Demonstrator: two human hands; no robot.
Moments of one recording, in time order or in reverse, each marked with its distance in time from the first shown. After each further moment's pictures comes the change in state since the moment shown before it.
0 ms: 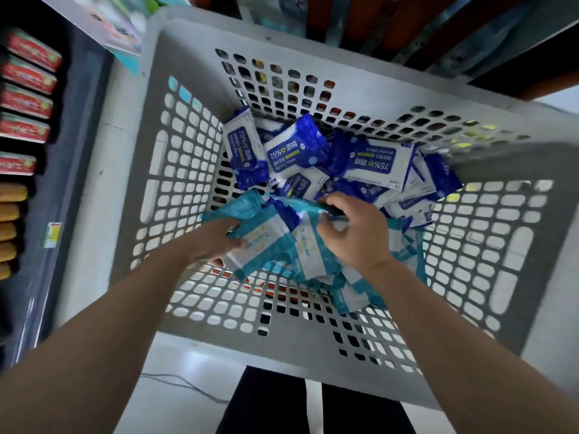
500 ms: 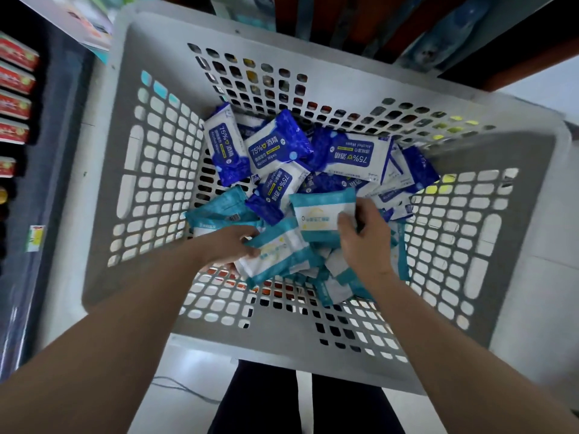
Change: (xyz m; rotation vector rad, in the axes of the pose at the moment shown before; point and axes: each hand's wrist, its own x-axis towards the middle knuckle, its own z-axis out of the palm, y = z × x) left_hand 0.004 0.030 0.040 -0.044 -0.113 0.003; right_hand -0.037 0.023 -0.014 0.352 0.112 0.482
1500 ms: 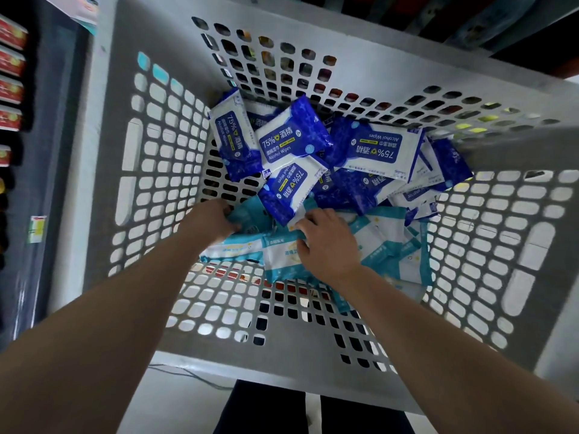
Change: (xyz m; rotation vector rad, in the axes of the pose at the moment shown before) left_hand 0.044 -0.034 -0.043 0.410 0.457 -0.094; right_hand 0.012 0.021 0.077 -0.806 -0.286 -0.476
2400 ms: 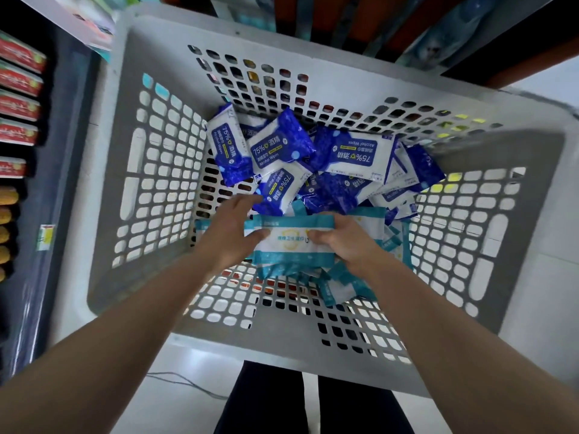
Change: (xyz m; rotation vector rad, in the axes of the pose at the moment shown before) left_hand -0.072 0.042 -0.001 -0.284 0.094 0.392; right_hand -0.011 0.016 -0.071 1.274 -0.367 0.756
